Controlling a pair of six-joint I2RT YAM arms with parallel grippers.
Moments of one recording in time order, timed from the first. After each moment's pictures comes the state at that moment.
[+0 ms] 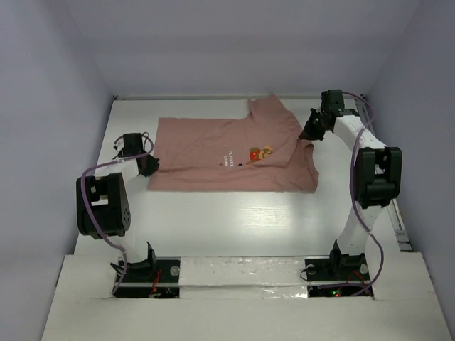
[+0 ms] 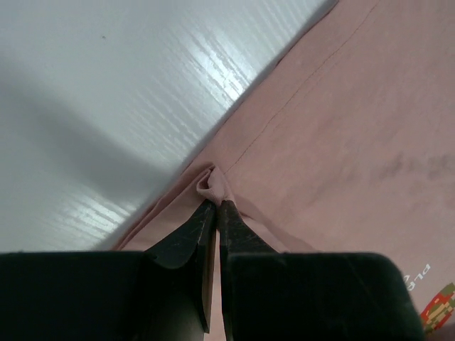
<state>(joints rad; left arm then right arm) 0.10 1.62 0.87 -0.19 -0.02 -0.81 0.03 1.92 1.55 -0.57 -0.21 0.48</state>
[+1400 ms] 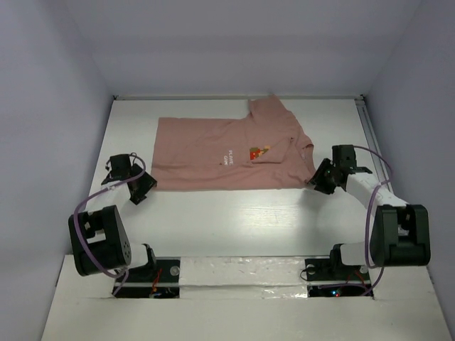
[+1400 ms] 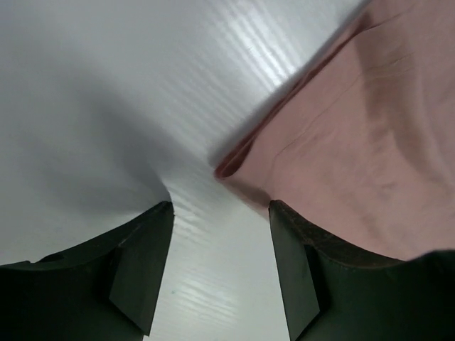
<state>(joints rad) 0.22 1.32 0.61 -0.32 0.05 -0.65 0.01 1.31 0.72 -0.41 -0.11 0.62</state>
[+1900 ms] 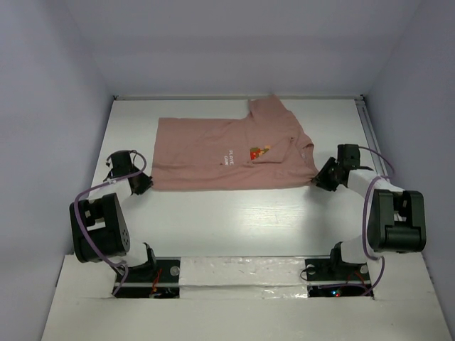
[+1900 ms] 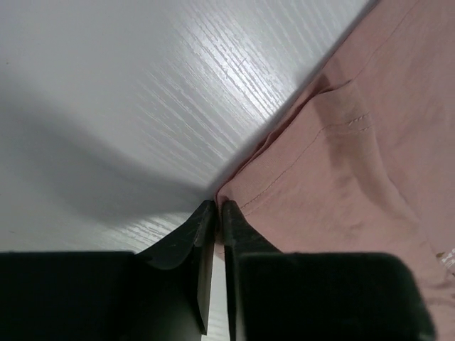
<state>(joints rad) 0.22 1.44 0.63 -0.15 0.08 -0.67 -0.09 1.46 0.72 -0.27 -0.11 0.63</state>
